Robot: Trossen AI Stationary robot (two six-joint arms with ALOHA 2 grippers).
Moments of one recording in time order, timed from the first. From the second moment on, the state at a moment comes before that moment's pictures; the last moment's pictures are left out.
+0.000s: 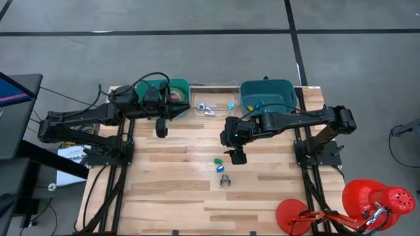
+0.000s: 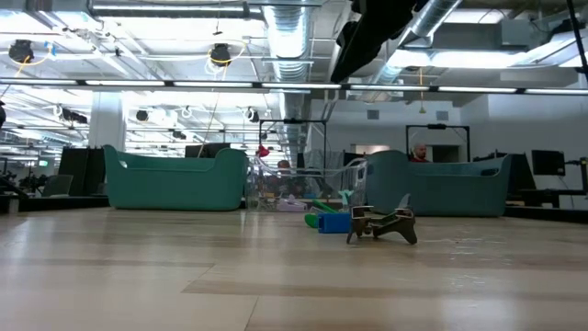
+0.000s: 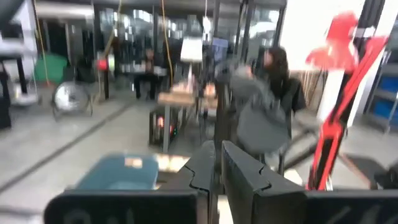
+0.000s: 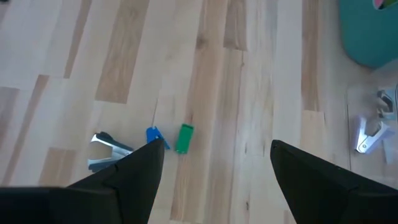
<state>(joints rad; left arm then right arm) 0.15 1.00 0.99 0.10 0.06 -0.09 0.07 1.60 1.38 -0.75 0.04 -0.10</state>
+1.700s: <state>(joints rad) 0.15 0.99 0.99 -0.60 0.28 0.15 0.07 1.60 1.38 -0.79 0.05 -0.09</state>
